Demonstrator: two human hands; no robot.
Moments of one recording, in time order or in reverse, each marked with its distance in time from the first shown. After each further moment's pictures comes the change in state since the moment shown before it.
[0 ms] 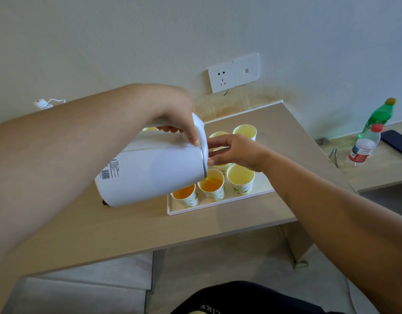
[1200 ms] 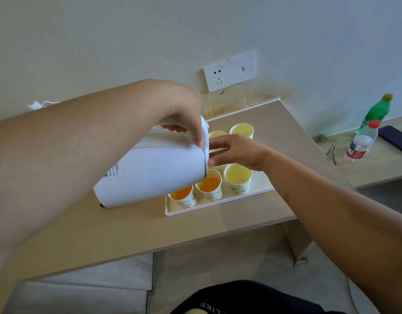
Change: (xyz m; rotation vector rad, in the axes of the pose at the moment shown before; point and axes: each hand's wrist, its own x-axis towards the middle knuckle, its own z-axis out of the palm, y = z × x) left_hand 0.006 0.021 -0.004 0.081 -0.021 -0.007; right_hand -0.003 0.002 -0.008 0.017 -0.058 0.036
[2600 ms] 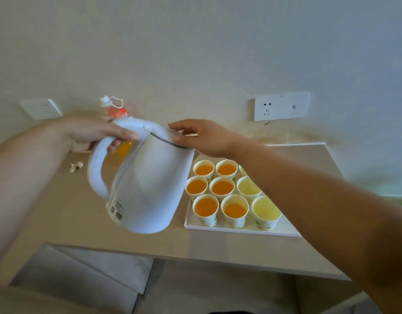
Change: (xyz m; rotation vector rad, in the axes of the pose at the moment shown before) left_hand -0.106 -0.186 0.075 -1.309 0.262 -0.236; right_hand 0.083 -0.117 0.085 -0.642 -0.063 -0.257
